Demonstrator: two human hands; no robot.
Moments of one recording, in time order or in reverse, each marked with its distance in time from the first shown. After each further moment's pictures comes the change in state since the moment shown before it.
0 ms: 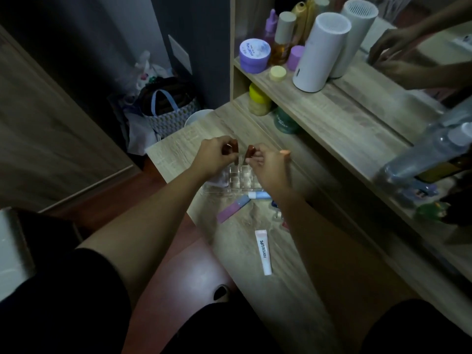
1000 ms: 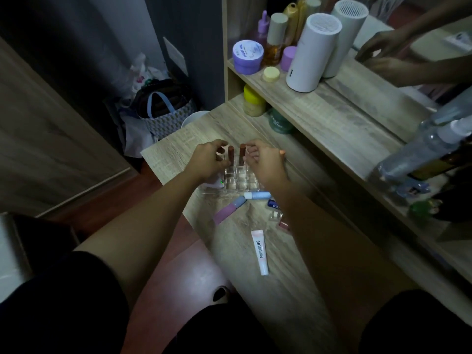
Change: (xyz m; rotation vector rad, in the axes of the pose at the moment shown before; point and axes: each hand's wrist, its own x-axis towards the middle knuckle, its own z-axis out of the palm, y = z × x) left_hand 0.001 -0.005 0.001 0.053 -0.089 -0.065; right_hand 0.014 -0.003 -0.007 -0.120 -0.007 -0.062
